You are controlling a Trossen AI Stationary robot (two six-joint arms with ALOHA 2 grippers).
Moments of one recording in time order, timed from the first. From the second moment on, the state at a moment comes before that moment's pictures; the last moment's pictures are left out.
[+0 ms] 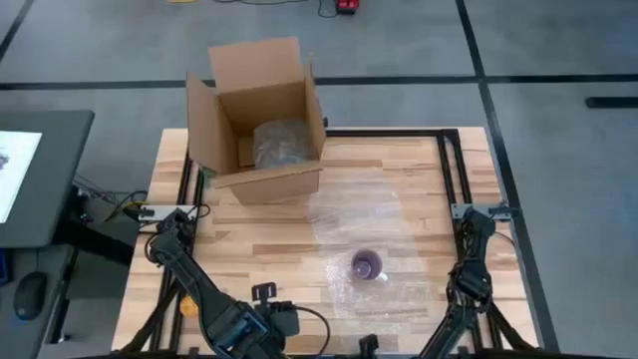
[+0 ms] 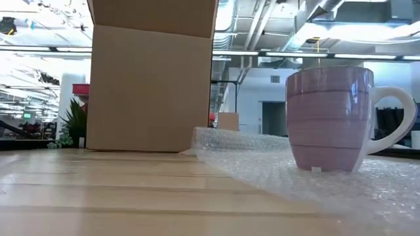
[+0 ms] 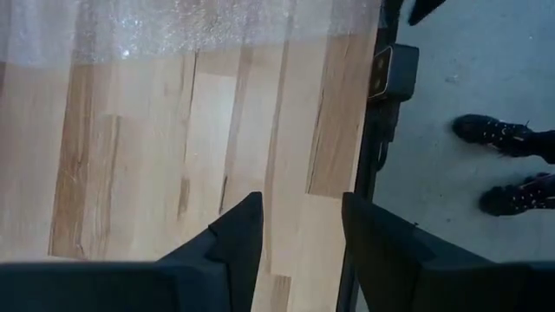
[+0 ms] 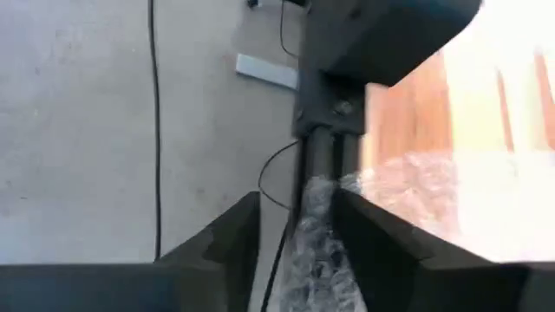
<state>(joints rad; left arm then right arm) -0.78 2.14 2.33 -1.53 -0.29 -0.90 0.97 2.53 2.06 -0.81 0.65 0.68</state>
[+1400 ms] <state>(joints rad) -0.81 2.15 2.31 -1.57 -0.50 -0.91 0.50 2.21 2.33 -1.49 0.68 0.25</state>
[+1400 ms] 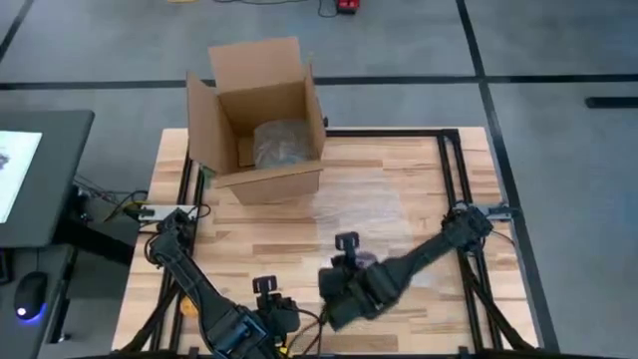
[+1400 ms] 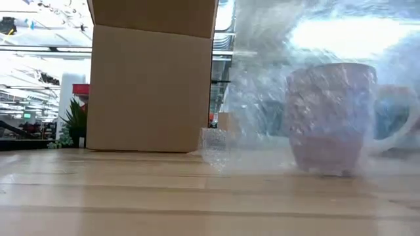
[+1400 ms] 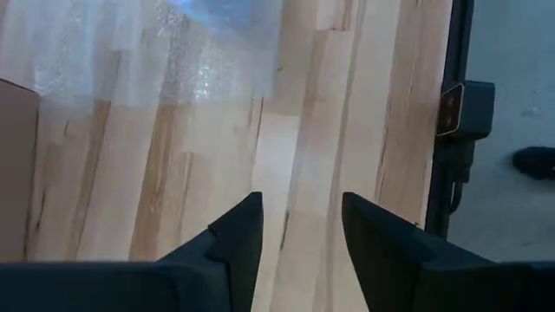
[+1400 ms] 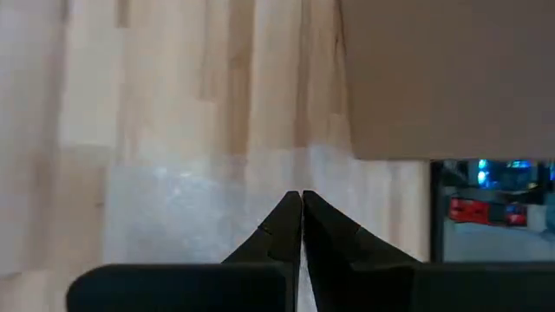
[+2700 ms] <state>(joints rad) -0.89 2.15 2.31 -1.57 -0.62 -1.13 0.29 2.21 2.13 -1.52 0.44 0.24</state>
